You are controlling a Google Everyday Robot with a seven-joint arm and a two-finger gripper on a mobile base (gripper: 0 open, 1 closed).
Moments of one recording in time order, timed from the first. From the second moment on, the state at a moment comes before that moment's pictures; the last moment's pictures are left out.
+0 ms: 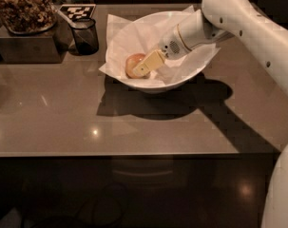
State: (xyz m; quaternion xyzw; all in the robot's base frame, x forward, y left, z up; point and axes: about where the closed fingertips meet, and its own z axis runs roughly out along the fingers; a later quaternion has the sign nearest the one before) arm 0.674 -0.023 0.864 -0.48 0.77 0.27 0.32
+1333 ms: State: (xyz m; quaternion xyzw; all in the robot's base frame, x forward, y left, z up) arm 0.678 -0.028 0.854 -0.47 0.78 0.28 0.32
